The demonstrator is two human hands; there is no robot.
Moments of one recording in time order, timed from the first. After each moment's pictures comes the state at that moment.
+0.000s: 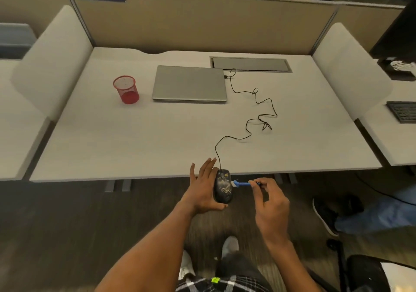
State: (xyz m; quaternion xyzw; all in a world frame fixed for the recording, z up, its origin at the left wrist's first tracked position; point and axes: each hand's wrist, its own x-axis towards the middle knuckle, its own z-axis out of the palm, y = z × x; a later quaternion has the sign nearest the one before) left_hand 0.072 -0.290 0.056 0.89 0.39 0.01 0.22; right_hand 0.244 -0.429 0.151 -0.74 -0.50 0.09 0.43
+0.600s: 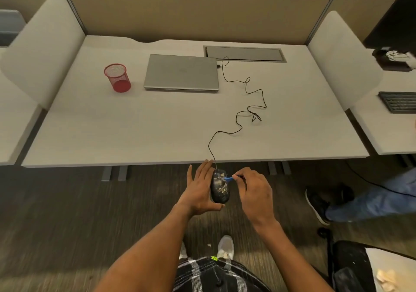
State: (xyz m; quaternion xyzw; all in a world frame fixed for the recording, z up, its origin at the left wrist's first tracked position) left_hand 0.094 -0.347 0.046 0.87 0.41 0.02 0.26; right_hand 0.264 -0.437 0.150 -0.75 -0.59 0.08 0.30
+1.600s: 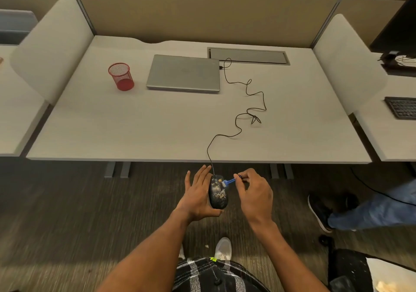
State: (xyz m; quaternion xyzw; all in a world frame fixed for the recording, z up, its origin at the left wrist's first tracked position) left_hand 0.107 -0.373 0.041 0.86 0.44 0.02 0.25; right_hand 0.281 -0.443 0.148 -0.77 -0.53 0.13 0.32
